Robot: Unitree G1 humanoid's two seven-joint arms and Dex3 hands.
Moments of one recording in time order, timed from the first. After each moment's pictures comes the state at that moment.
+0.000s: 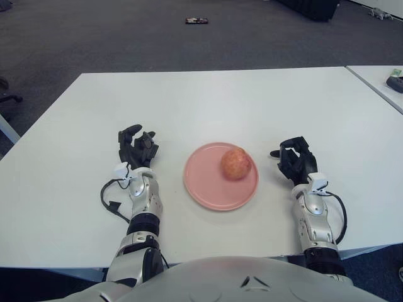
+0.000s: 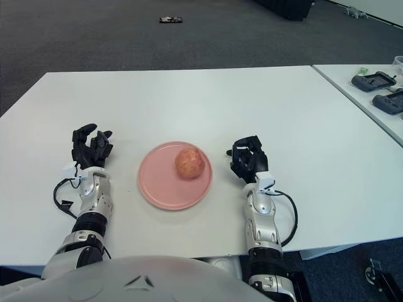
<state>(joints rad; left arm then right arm) -0.23 -0.10 0.34 0.68 -0.33 -0.59 0.06 0.07 -0.01 -0.13 0.21 0.03 -0.28 -0.05</state>
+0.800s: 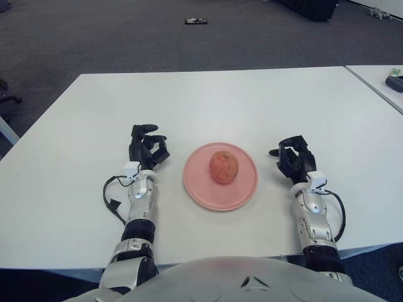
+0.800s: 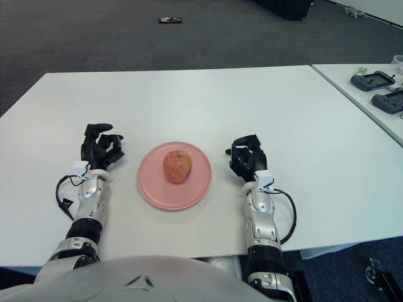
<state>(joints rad) -0.14 -0.02 0.20 0.61 -0.10 -0.60 0.01 0.06 -0.01 -0.13 0.22 0.03 -0.28 -0.05</state>
